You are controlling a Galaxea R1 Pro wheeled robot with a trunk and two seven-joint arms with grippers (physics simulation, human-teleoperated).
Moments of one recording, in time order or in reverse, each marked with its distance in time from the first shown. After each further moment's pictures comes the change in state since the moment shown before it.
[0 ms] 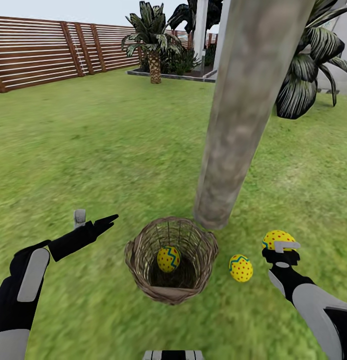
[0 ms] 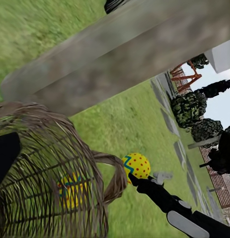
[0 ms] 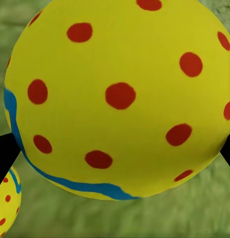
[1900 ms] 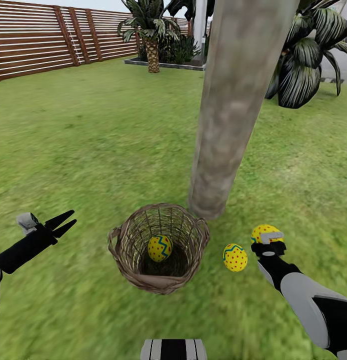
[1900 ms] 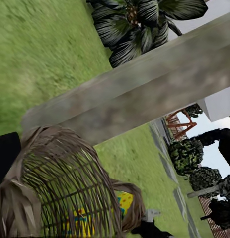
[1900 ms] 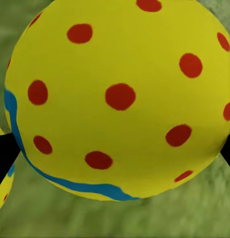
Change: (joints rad) left arm 0.040 0.061 0.305 0.006 -0.004 0.028 -0.181; right arm -0.060 0.058 0.000 -0.002 0.147 0.126 0.010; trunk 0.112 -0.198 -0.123
